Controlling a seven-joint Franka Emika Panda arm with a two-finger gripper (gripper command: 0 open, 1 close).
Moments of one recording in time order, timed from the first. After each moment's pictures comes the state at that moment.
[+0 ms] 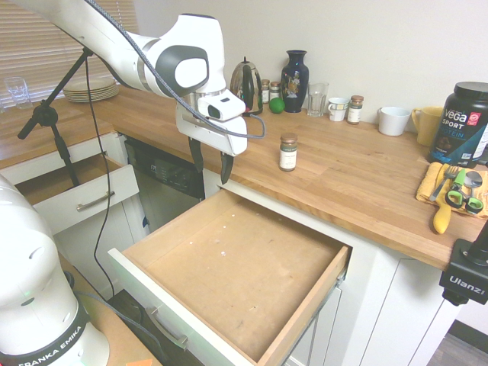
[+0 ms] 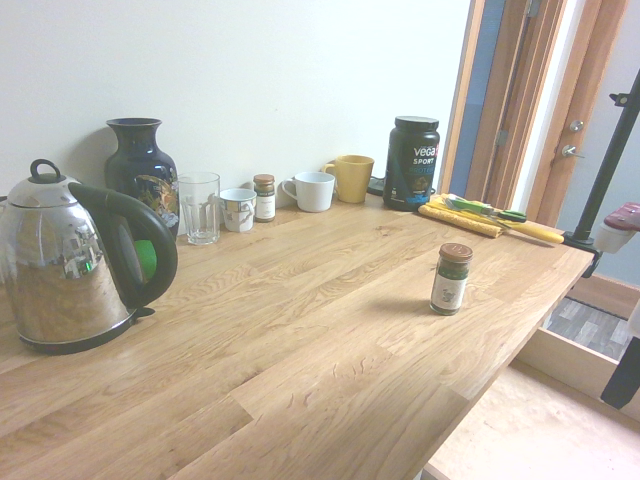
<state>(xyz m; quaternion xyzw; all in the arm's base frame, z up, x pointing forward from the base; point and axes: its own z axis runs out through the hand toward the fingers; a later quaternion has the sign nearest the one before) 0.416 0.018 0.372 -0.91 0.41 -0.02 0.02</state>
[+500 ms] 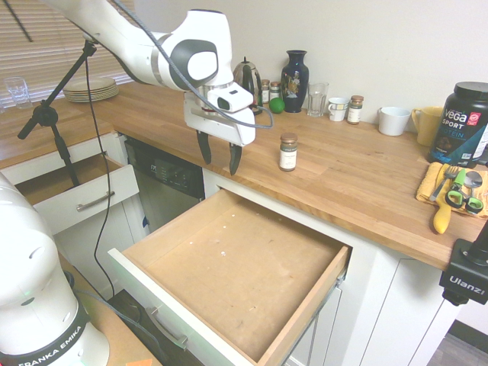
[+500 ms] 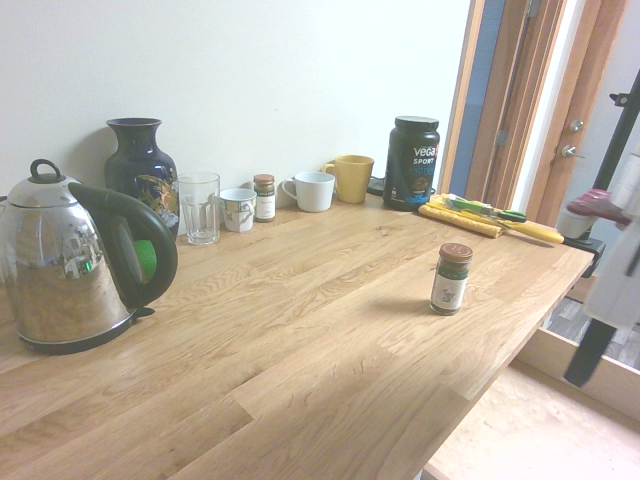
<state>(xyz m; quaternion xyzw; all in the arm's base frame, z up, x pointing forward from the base) 0.477 0.023 0.378 -0.91 0.40 -0.03 0.01</state>
